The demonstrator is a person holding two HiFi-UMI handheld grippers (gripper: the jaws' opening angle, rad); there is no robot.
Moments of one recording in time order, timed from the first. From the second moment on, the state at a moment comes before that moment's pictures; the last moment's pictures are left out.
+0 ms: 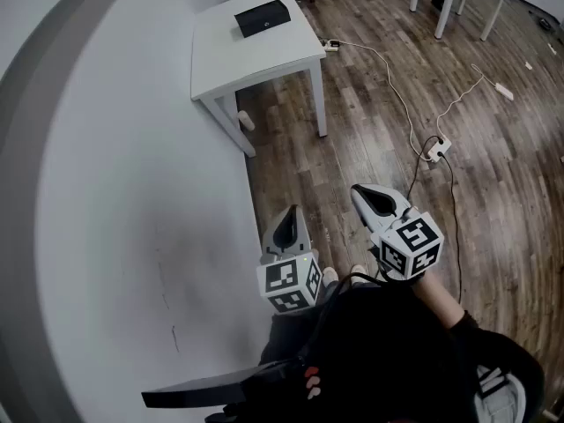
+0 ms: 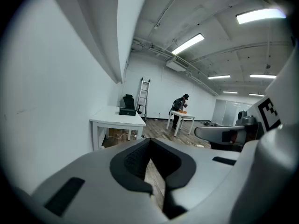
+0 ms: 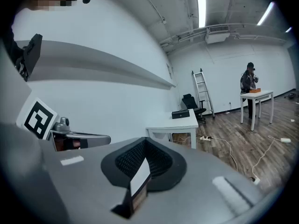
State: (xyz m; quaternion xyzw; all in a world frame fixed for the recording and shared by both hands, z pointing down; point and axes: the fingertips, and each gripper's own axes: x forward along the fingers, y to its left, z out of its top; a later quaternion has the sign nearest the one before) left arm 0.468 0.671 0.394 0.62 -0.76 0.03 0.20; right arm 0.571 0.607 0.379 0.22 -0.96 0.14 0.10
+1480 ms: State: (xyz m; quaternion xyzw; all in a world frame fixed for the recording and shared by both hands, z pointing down) left arm 0.358 0.550 0.439 0.62 -0.75 0.06 0.24; right arm 0.472 0.459 0.396 0.20 -0.96 0.18 0.05
